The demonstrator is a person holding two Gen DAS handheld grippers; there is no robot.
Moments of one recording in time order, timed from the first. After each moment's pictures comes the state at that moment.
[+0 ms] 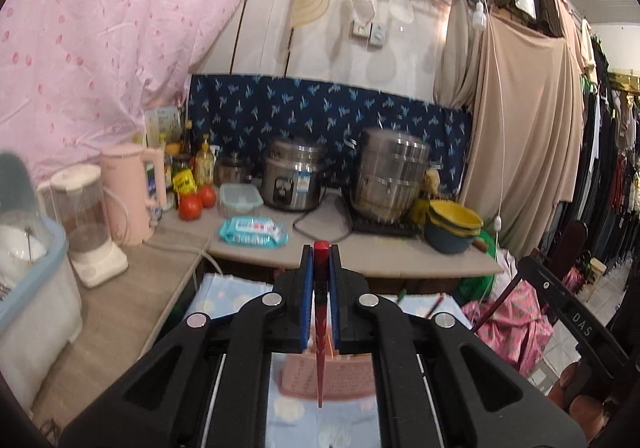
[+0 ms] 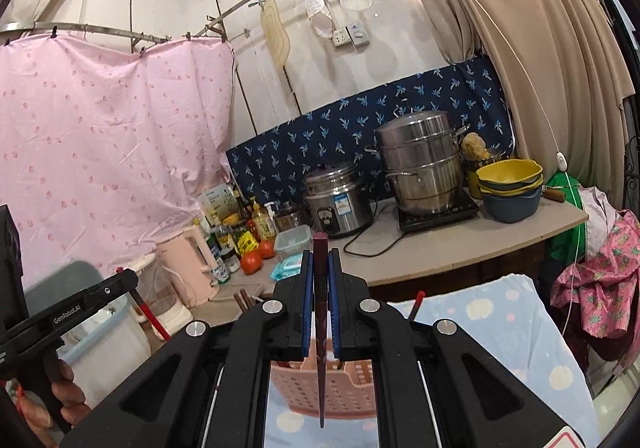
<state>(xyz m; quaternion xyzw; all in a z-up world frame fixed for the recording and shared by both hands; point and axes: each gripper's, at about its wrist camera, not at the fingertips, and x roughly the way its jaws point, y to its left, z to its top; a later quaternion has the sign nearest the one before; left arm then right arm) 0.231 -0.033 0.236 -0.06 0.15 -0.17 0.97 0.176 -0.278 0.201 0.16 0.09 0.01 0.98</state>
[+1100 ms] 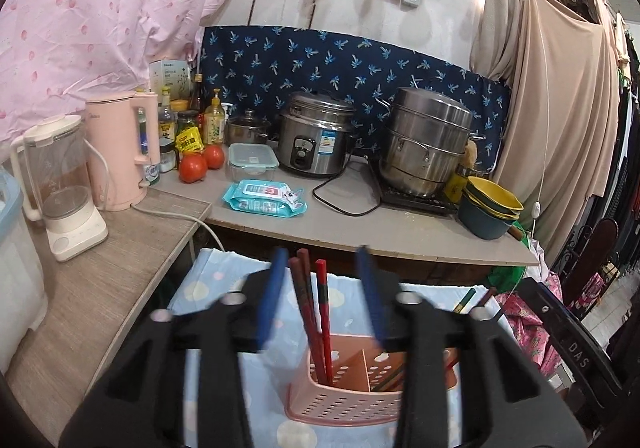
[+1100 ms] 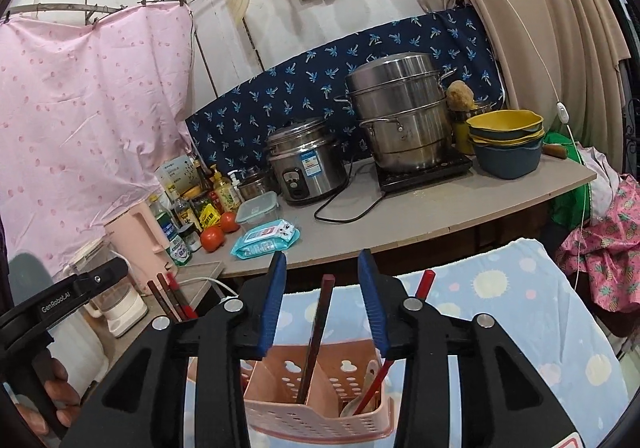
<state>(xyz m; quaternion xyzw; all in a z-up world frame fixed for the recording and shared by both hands) 0.331 -0.051 0.153 -0.07 0.22 -0.14 0.96 0.282 -0.289 0.123 0.17 0.16 -0.03 0.97</state>
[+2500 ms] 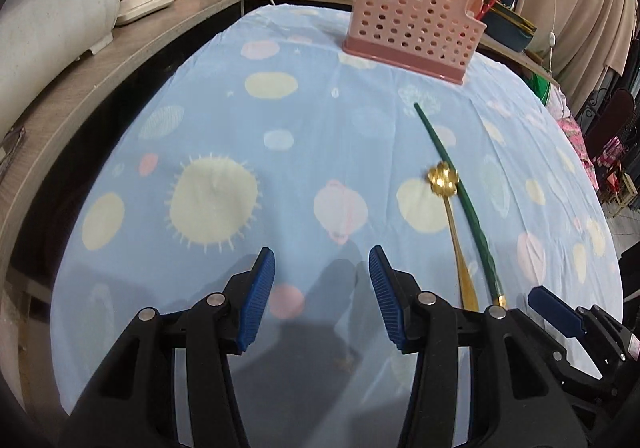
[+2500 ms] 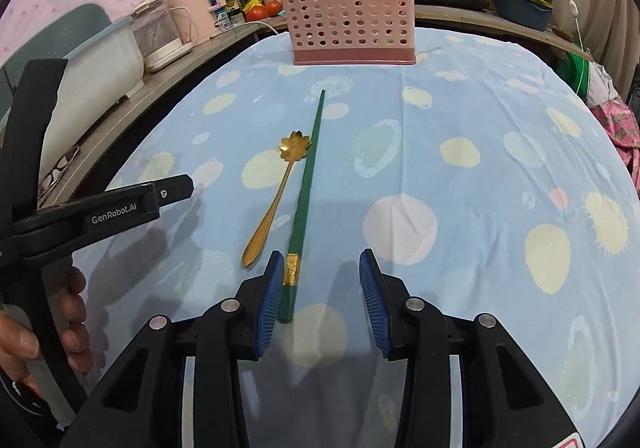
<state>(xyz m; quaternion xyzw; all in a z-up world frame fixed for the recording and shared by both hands) 0.089 0.006 -0.067 -0.01 0.45 -0.10 0.89 0.018 -0.164 -0.072 0.07 0.42 0.05 0.90</state>
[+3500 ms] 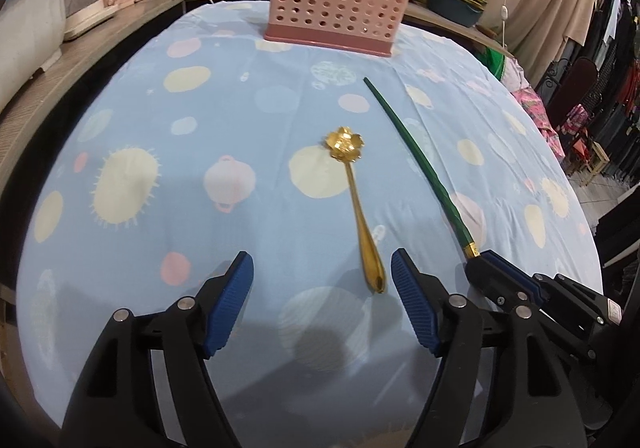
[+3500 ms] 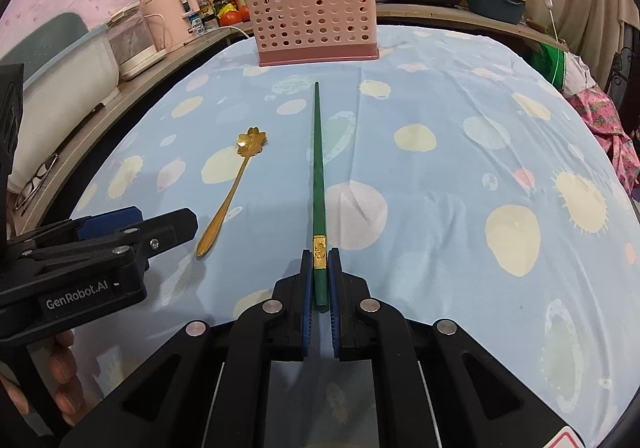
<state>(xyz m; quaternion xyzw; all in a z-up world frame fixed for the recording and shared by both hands) 0.065 -0.047 -0.070 0.01 0.46 -0.18 0.87 0.012 -0.191 -0.079 0.09 0.41 0.00 0.91</state>
